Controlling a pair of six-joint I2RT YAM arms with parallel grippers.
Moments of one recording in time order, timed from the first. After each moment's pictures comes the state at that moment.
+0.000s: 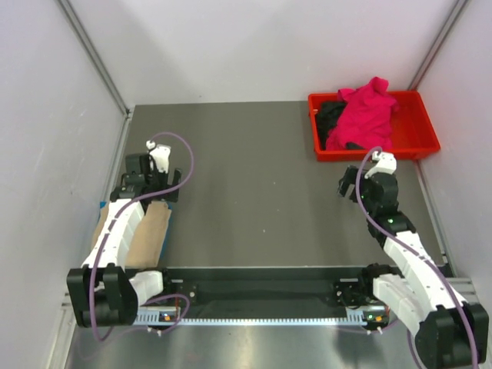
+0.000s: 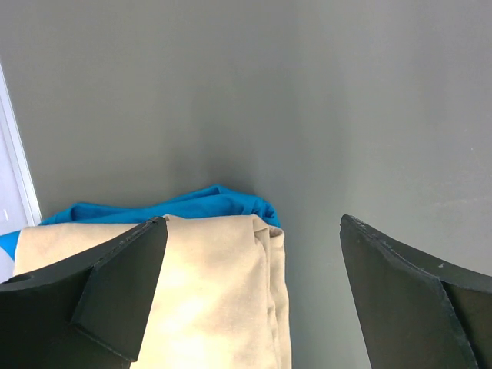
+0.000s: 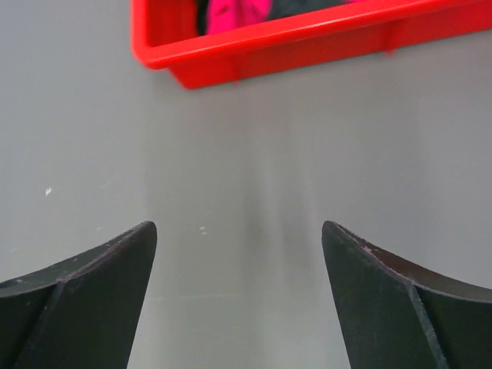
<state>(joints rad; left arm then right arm) 0.05 1.13 0.82 -0.47 0.06 0.24 0.14 0.86 0.51 -0.09 0.12 0.26</state>
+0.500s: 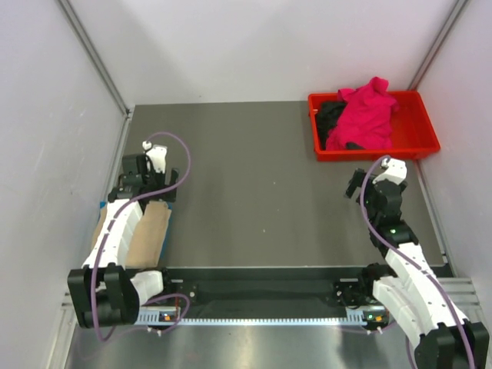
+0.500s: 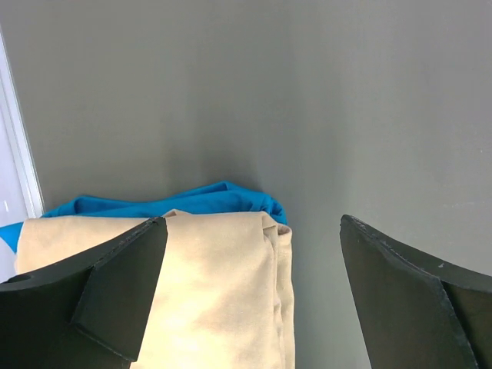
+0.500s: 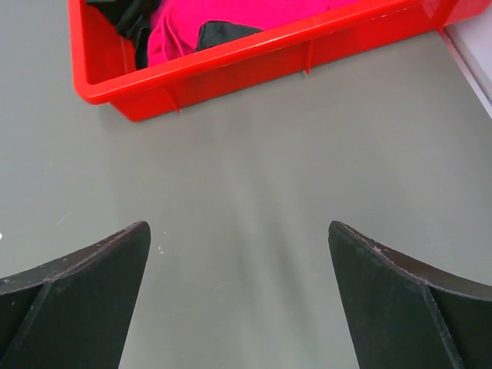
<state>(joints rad) 0.09 1.13 0.82 -0.47 0.07 0.23 0.14 0.70 0.43 -0.09 0.32 0.26</state>
